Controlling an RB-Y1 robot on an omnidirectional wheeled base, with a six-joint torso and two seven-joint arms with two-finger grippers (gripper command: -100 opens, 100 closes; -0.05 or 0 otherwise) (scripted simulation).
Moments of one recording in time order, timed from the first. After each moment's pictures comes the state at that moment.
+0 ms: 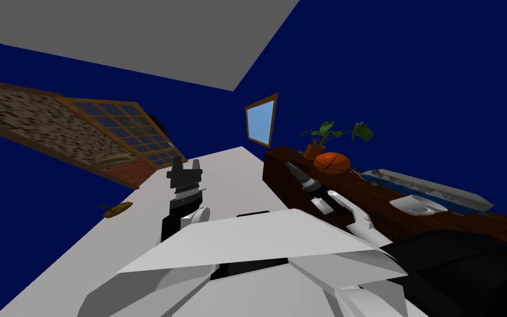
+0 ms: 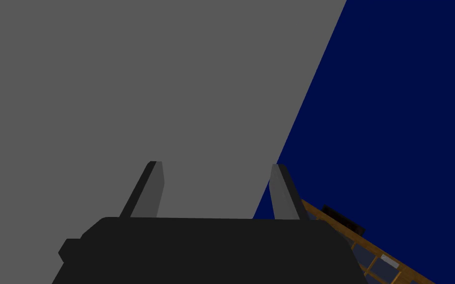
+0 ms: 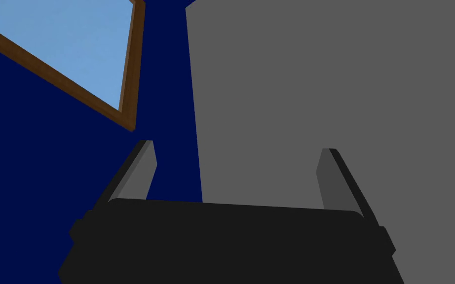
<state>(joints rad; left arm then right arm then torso) 0.50 0.00 0.00 -2.34 0.07 -0.48 0.04 0.49 -0.73 -0.07 -1.96 0.02 -0.64 0.21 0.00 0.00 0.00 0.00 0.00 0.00</state>
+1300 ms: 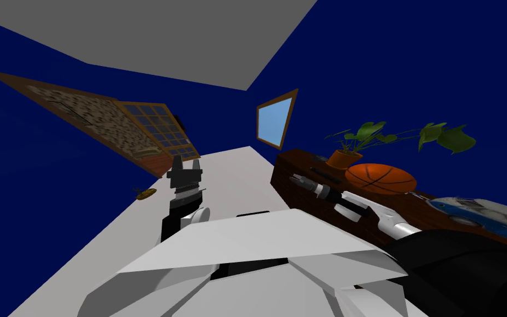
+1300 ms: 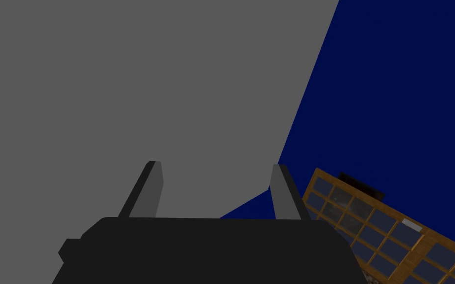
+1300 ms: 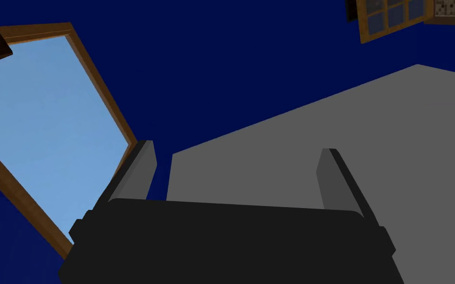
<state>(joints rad) 0.50 0.00 0.00 -2.34 0.07 -0.48 0.04 0.53 -1.10 0.04 -1.64 0.08 -0.74 0.25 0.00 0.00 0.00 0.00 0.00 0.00</state>
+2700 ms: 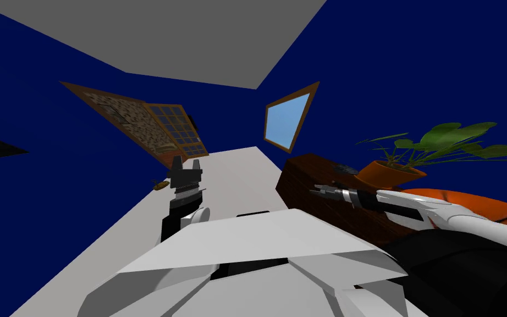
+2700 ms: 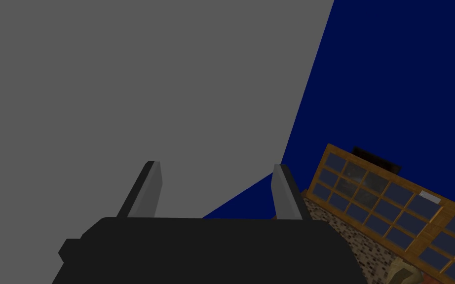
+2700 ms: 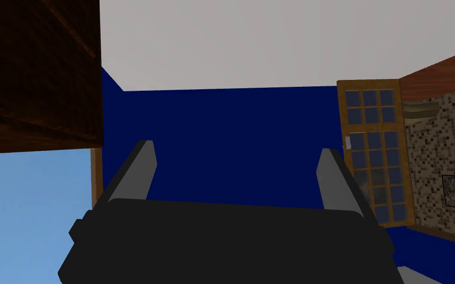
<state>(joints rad) 0.50 0.00 0.00 -2.34 0.07 -0.48 0.04 0.57 -1.47 0.22 -1.27 0.15 -0.82 0.26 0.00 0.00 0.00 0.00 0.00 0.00</state>
